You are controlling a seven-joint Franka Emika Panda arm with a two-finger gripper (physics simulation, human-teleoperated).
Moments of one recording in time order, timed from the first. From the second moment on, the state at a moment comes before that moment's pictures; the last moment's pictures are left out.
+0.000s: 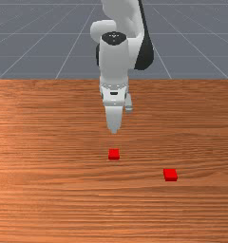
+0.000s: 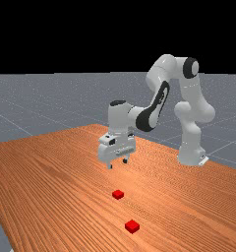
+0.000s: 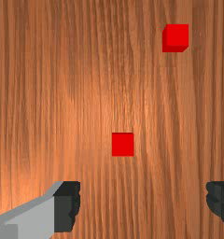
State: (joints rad) arm 0.00 0.39 0.00 -1.96 0.00 2.36 -0.79
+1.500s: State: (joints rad) arm 0.07 0.49 -0.15 -1.87 0.28 2.22 0.56
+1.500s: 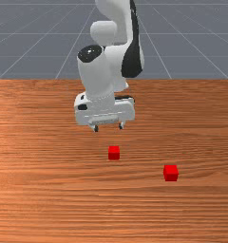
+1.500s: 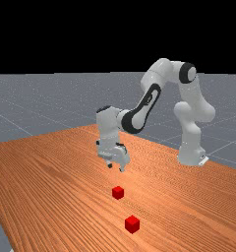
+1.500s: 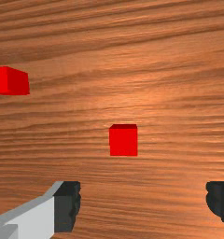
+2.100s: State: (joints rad) arm 0.14 0.72 -0.17 -1.80 0.24 2.40 0.66
